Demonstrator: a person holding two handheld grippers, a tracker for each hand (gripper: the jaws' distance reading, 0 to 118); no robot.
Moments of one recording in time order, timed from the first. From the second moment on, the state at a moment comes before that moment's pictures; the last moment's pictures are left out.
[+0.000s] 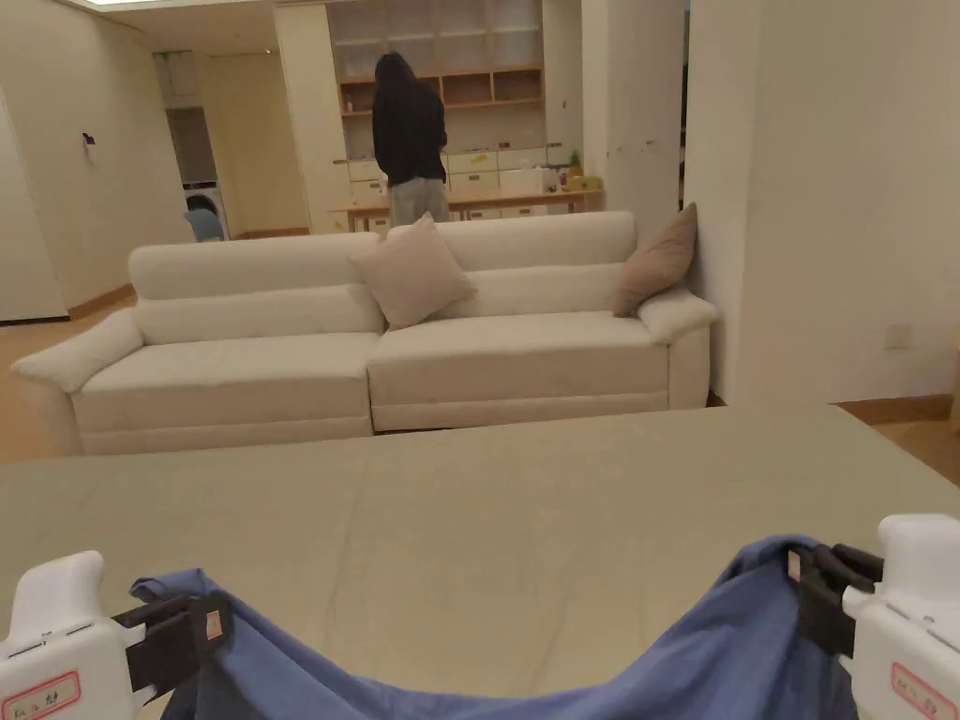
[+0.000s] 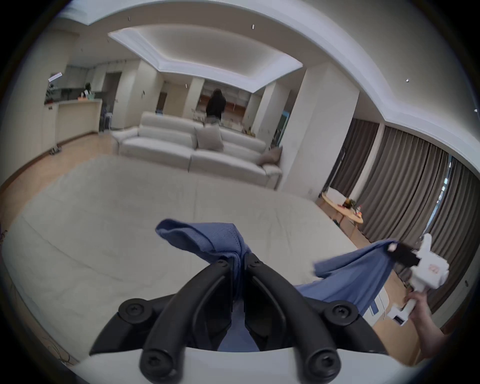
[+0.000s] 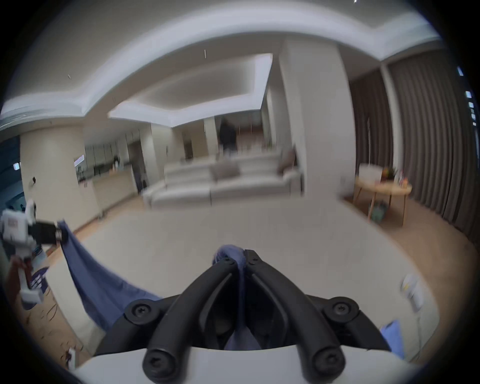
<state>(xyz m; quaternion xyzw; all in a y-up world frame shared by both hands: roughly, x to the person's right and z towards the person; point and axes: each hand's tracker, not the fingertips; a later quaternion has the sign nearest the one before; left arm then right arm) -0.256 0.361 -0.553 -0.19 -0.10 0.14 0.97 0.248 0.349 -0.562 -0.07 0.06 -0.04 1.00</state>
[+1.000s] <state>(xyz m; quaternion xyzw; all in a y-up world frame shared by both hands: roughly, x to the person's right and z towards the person) -0.274 0.607 -0.800 -0.05 0.08 0.06 0.99 0.236 0.651 -0.807 0.03 -0.05 0.02 1.00</state>
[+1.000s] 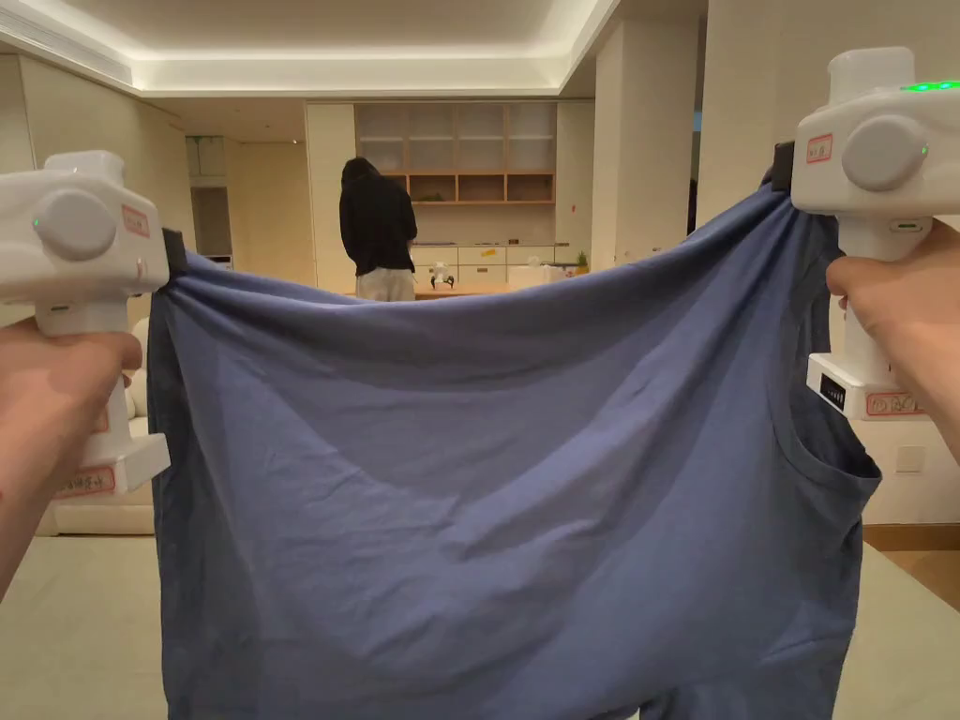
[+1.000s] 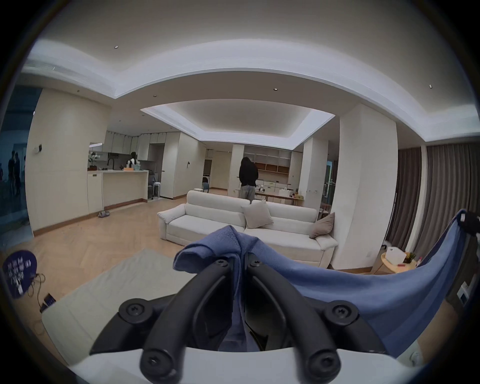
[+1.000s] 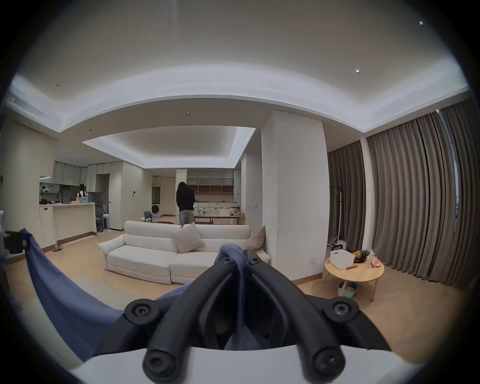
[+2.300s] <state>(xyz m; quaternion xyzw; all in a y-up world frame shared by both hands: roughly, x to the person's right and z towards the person) -0.302 0.185 -0.465 -0.34 0.05 0.15 0.93 0.297 0.204 -0.468 -0.37 0.04 0.01 0.93</state>
